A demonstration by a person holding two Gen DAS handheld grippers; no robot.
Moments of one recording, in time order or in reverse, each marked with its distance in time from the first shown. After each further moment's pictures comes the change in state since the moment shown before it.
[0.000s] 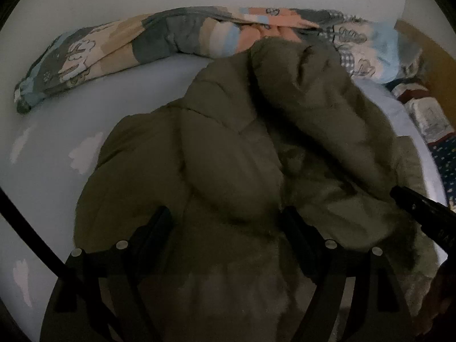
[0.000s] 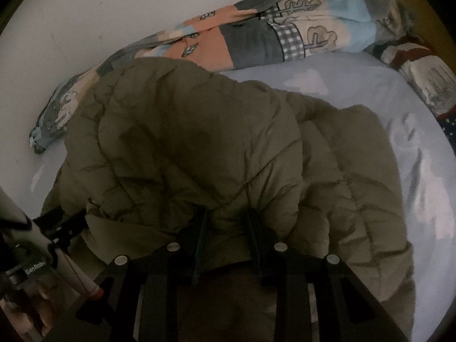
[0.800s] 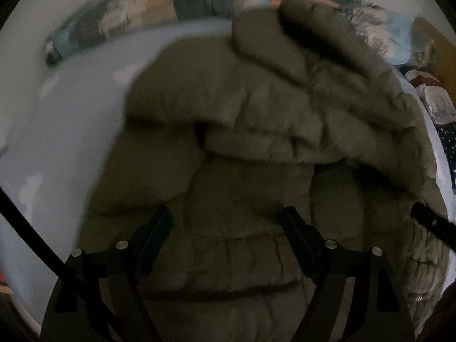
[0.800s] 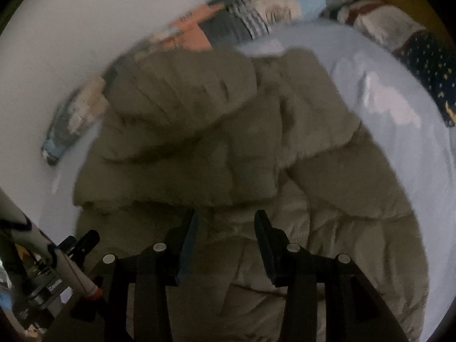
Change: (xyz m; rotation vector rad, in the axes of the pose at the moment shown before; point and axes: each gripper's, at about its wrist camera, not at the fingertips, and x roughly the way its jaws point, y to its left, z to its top) left arm -0.027 0.018 -0.105 -0.099 0.137 0.085; right arm -0.083 -0.002 -0.098 0.183 0.081 0.015
